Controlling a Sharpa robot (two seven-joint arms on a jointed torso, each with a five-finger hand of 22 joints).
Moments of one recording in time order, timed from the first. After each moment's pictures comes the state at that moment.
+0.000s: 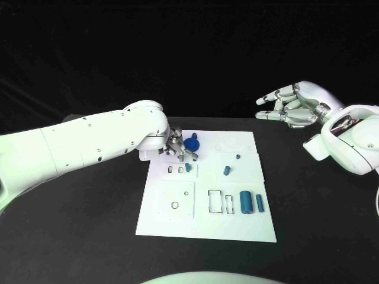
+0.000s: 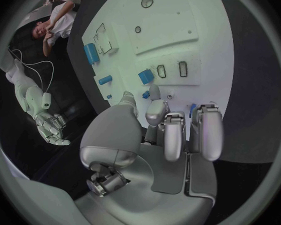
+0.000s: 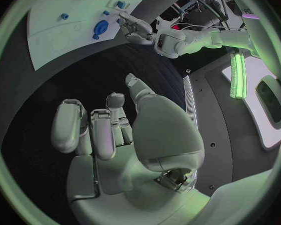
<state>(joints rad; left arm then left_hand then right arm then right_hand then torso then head) 1.34 -0.59 -0.06 1.30 -1.02 0.28 -0.67 1.07 0.06 -0.15 0.29 0.05 0.93 0.04 0.63 0.59 1.31 -0.02 1.19 1.12 1.47 -0.08 1.57 1.31 0.05 1.47 0.03 1.46 1.31 1.35 -0.98 -0.02 1.64 -0.89 -0.36 0.04 1.29 -0.05 0.13 0.01 0.23 0.91 0.16 0.15 0.08 1.11 0.07 1.04 0.97 1.47 0.00 1.44 1.31 0.08 1.37 0.10 1.35 1.10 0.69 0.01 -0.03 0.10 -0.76</state>
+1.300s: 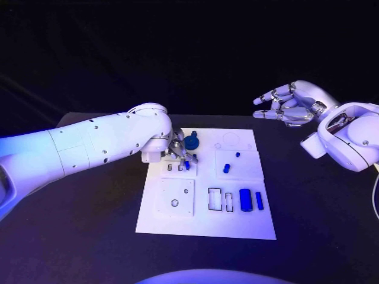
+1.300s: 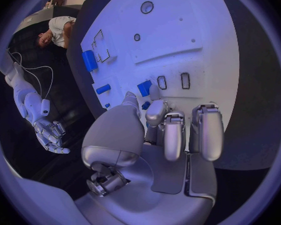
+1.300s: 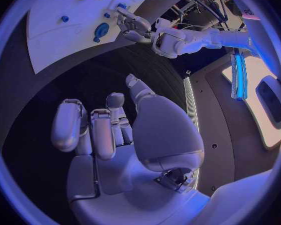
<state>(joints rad) 1.32 -0.56 -0.06 1.28 -1.03 0.32 -0.68 1.10 0.10 -0.16 0.29 0.05 0.93 0.04 0.64 0.62 1.31 -0.02 1.20 1.13 1.47 -0.08 1.57 1.31 0.05 1.47 0.03 1.47 1.31 1.35 -0.97 -0.03 1.62 -0.89 -0.34 0.04 1.28 -0.04 0.12 0.01 0.24 0.91 0.16 0.15 0.08 1.11 0.07 1.03 0.96 1.47 0.00 1.44 1.31 0.08 1.37 0.09 1.34 1.09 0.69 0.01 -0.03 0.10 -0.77</state>
